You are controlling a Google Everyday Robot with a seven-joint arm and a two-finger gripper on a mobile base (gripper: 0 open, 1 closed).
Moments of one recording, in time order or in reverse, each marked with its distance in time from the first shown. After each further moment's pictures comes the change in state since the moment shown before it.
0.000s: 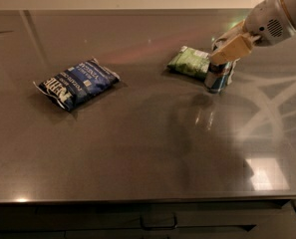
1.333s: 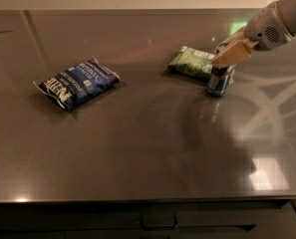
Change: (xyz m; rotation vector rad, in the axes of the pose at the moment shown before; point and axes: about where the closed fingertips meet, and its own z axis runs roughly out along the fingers) arm 0.019 -0.023 0.011 0.035 0.021 0.031
